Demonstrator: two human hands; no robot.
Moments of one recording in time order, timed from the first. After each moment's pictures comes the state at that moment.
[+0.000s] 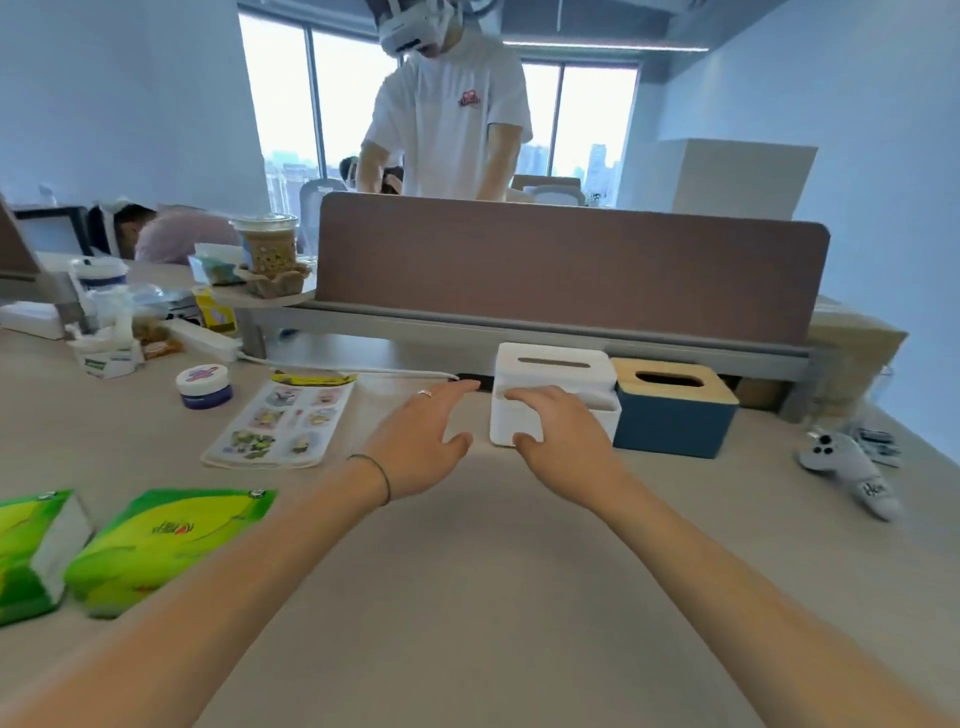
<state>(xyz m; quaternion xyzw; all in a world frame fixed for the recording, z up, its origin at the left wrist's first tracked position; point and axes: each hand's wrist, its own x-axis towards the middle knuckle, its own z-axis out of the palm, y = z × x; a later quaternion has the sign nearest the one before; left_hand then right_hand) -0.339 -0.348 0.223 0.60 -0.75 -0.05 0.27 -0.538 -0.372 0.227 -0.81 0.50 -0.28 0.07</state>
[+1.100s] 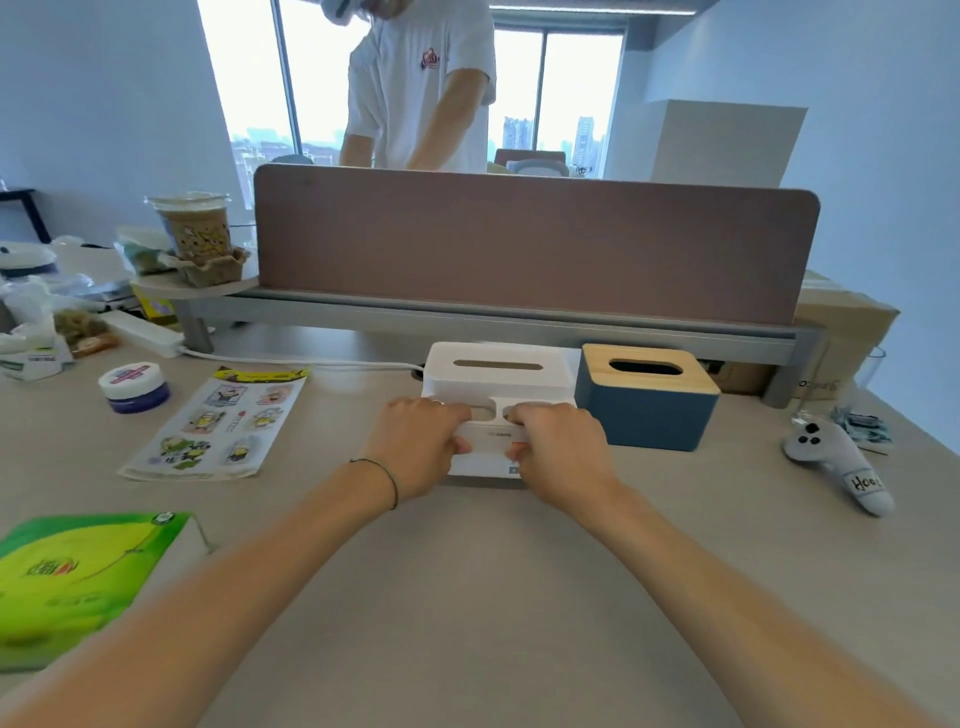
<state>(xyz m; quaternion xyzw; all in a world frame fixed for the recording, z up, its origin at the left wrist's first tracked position) -0.393 -0.404 0.205 0.61 -0.77 0.13 0.12 -0.576 -0.408 0.205 -0.82 0.53 -0.23 -0.03</state>
